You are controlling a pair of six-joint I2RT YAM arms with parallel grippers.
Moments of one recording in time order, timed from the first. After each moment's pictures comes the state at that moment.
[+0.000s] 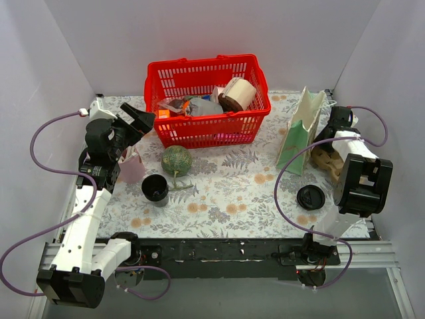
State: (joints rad) left arm -0.10 0.94 1.02 -0.26 0.06 -0.76; right arm -0.19 1.71 1.17 -0.37 0.14 0.47
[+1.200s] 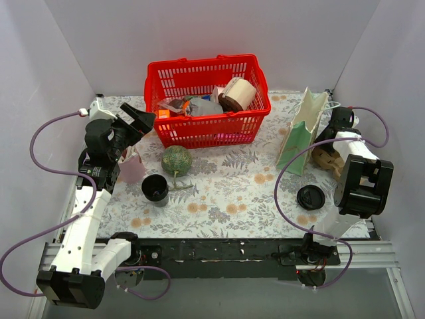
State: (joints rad) left arm -0.10 0.94 1.02 -0.26 0.07 -0.76; right arm -0.19 1.70 1.16 -0.37 0.12 0.48
